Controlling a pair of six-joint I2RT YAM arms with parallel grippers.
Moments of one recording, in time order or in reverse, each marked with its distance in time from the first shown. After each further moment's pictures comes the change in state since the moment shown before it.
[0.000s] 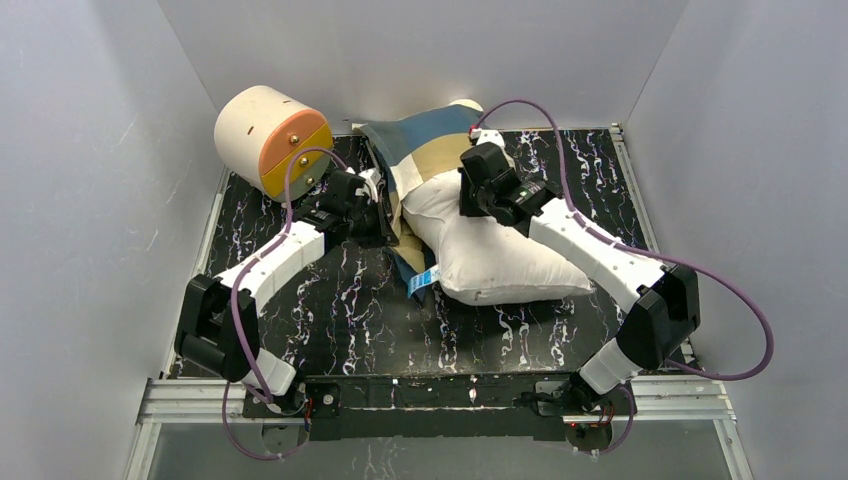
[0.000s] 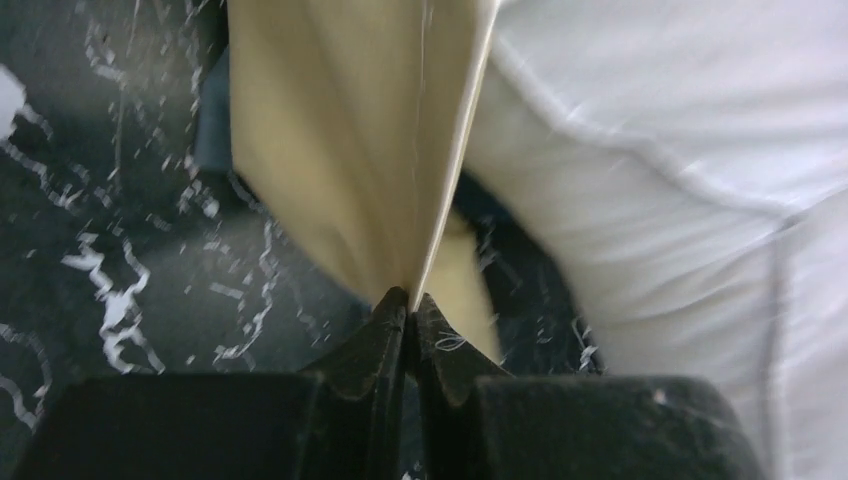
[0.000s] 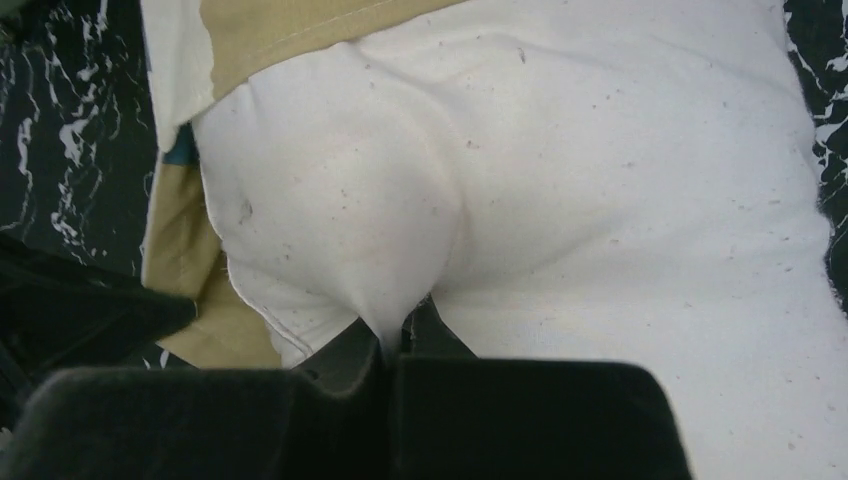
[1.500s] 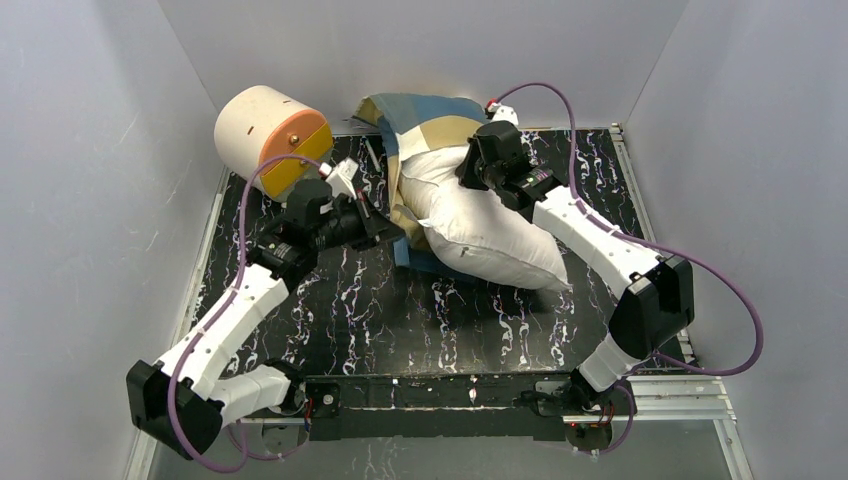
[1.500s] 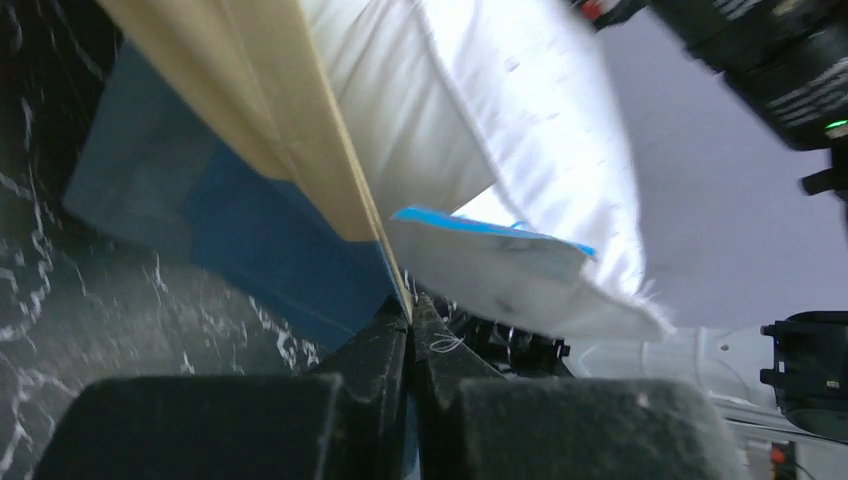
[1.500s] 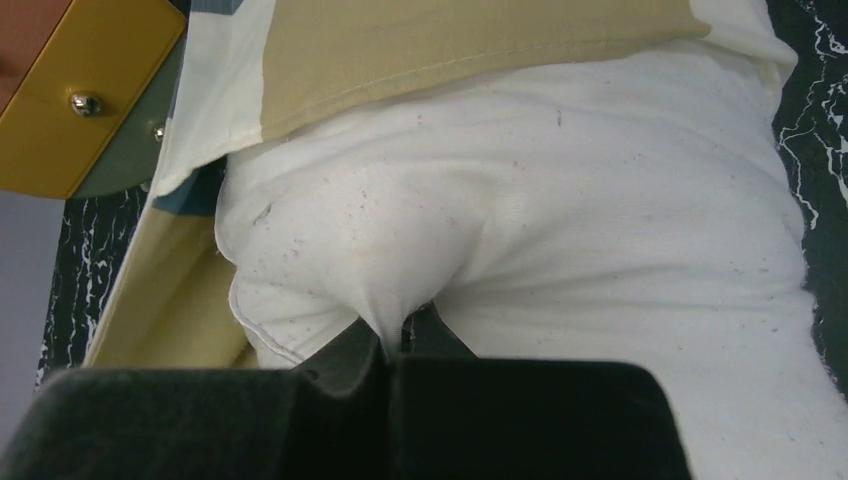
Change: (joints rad) left arm -0.041 -0.374 -0.035 0.025 0.126 -0.211; right arm -0.114 0.048 0.035 0.245 -0.097 0.079
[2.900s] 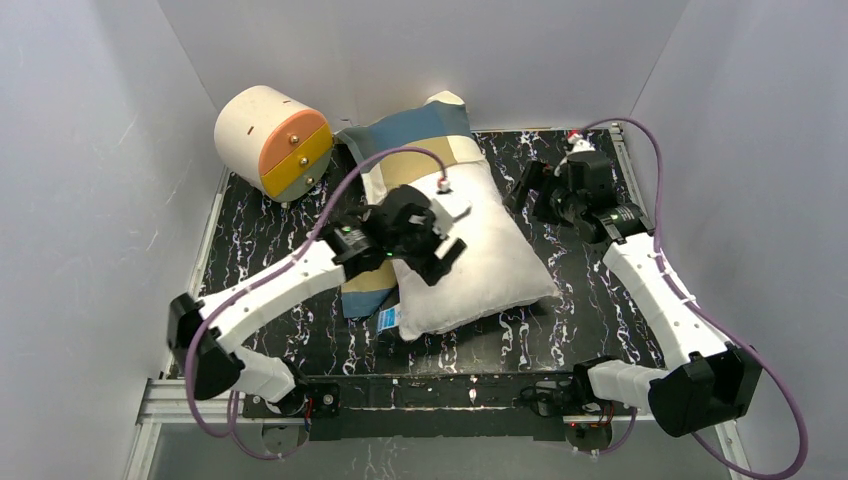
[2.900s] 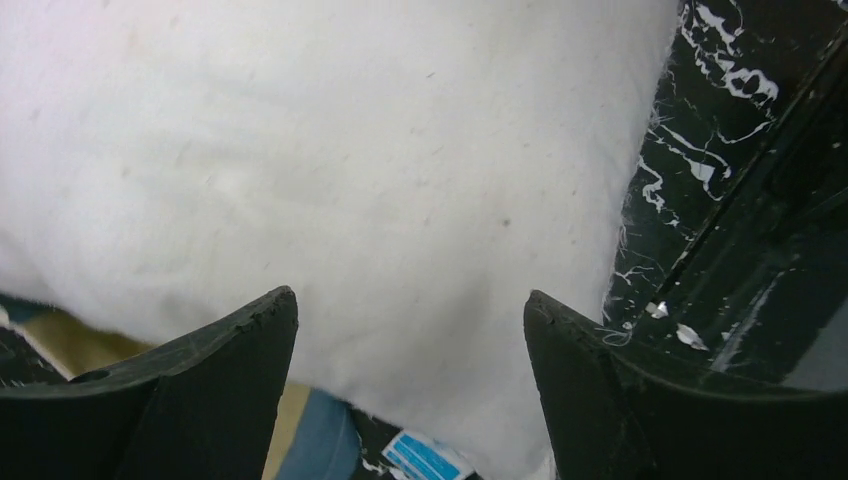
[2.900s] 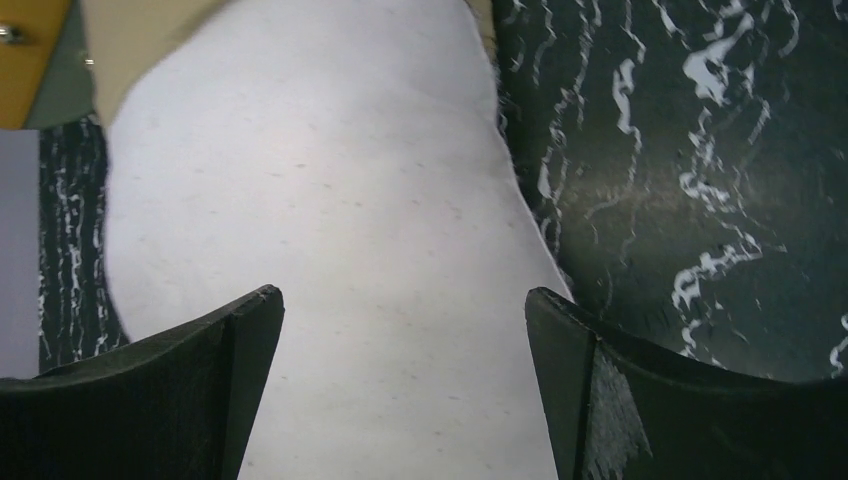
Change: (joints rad) left arm -0.389 0.237 0.268 -0.310 -0.335 0.763; right arm -0.267 -0.410 -0.294 -0.165 -0.277 -0.079
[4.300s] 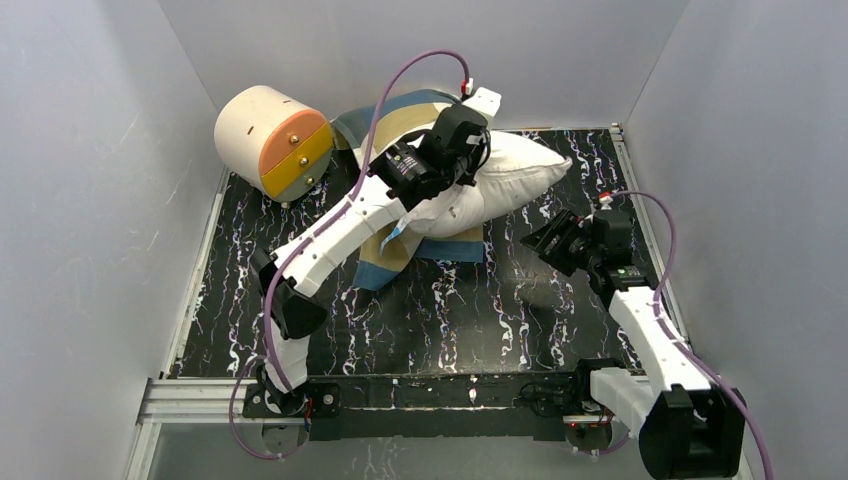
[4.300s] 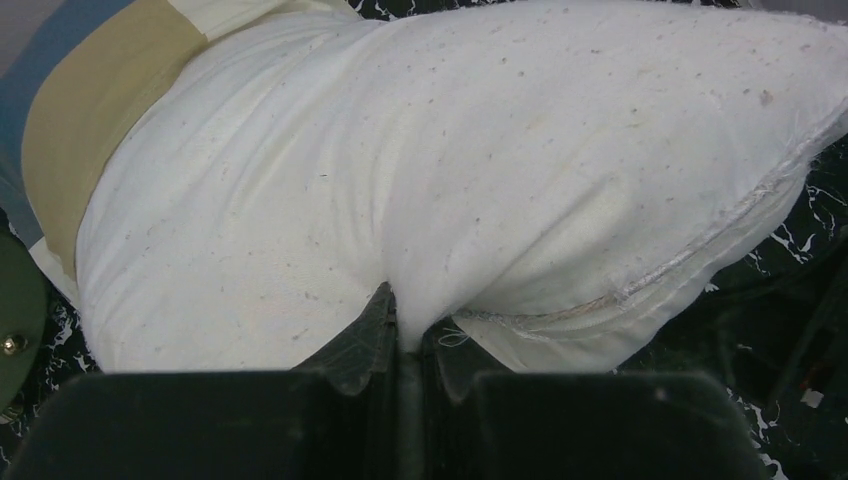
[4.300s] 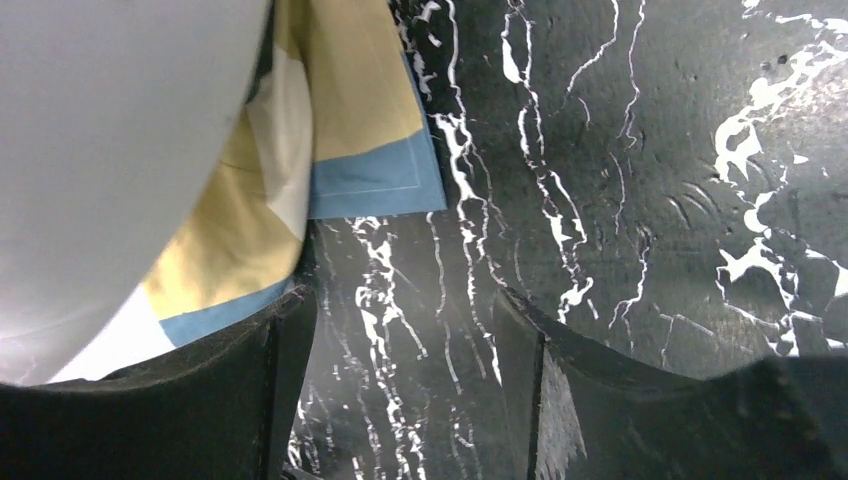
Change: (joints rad) left arm -0.030 0.565 0.898 -0.172 -0.471 -0.134; right arm -0.266 -0.262 -0.509 0.195 -0.245 0.263
